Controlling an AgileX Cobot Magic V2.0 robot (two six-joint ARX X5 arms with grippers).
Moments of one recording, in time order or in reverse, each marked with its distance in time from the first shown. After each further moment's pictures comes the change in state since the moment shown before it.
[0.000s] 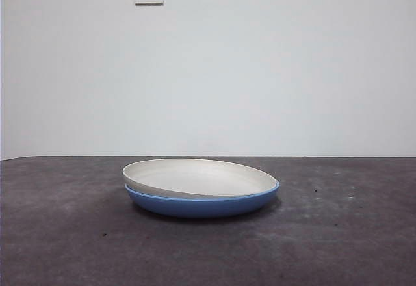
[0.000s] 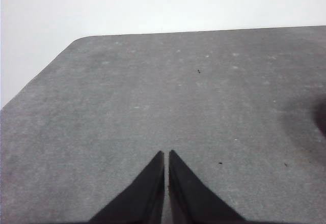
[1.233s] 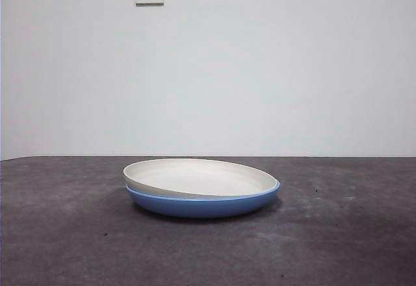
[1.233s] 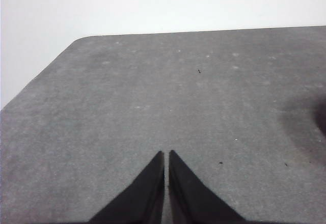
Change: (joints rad) left arm 0.000 0.000 0.000 0.000 0.000 0.000; right arm -0.225 -0.591 -0.781 0.386 0.322 0.016
